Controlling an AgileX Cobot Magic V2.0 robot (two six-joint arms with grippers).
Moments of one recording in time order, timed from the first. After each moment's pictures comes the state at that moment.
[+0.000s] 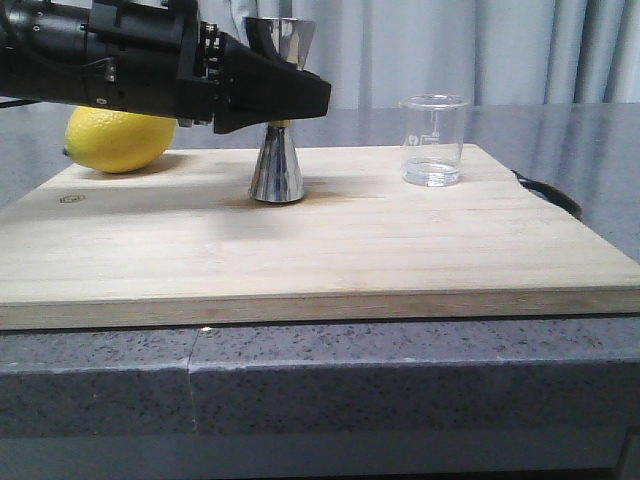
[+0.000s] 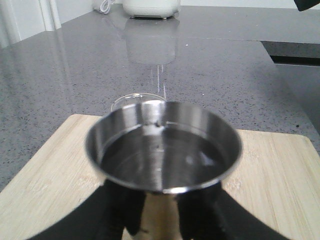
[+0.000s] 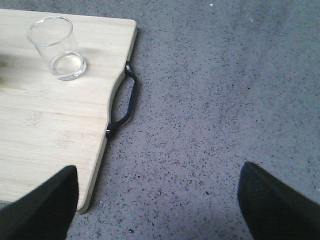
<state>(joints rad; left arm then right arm) -0.31 1.86 -1.10 -1.76 1.15 2.28 0.16 0.63 -0.71 -0.01 0.74 0.00</state>
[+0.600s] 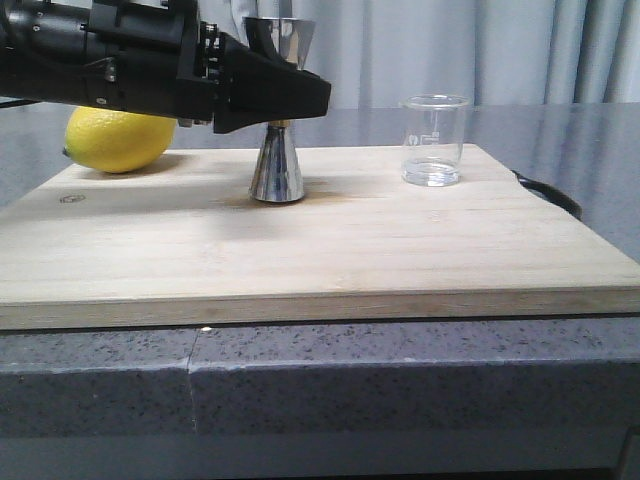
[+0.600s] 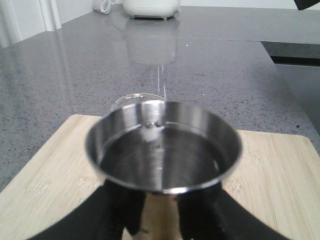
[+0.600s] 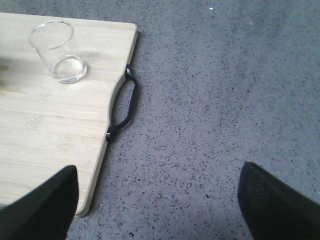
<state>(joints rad) -0.31 1.86 -1.10 -1.76 1.15 2.28 0.16 0.63 -0.71 -0.01 0.73 0.00</state>
